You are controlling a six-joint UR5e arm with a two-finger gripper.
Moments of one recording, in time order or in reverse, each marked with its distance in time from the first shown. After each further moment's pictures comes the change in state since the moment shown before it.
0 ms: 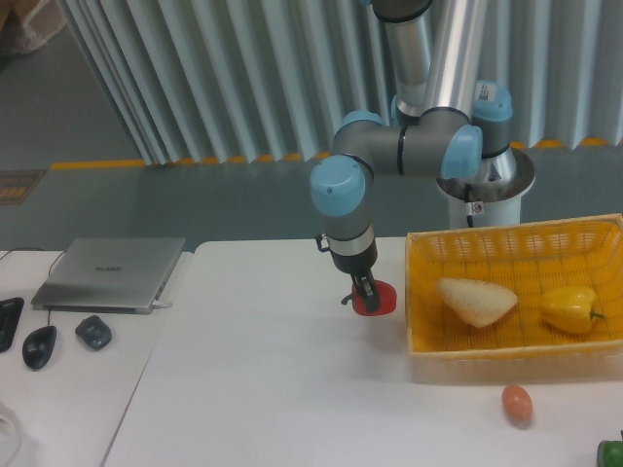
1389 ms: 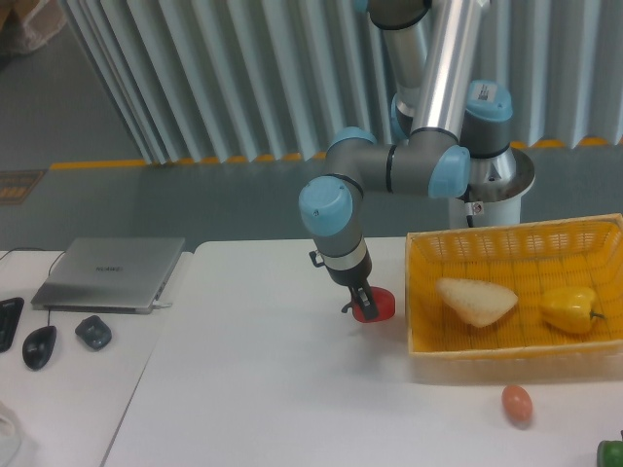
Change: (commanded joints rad) arm -0.017 -0.044 -0.005 -0.002 0.032 -0.006
